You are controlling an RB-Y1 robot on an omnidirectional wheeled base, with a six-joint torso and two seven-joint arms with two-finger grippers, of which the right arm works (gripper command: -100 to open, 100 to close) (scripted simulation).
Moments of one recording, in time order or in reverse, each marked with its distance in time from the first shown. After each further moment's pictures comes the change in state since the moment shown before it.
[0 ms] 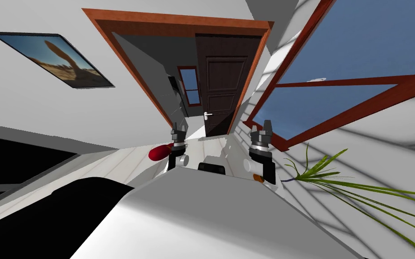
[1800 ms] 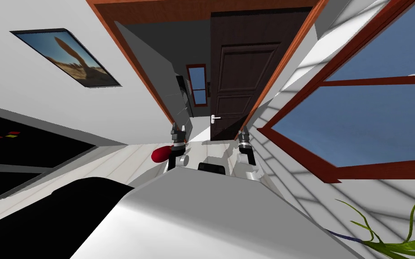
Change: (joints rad) arm -0.215 -0.040 0.001 0.448 0.042 0.026 -0.083
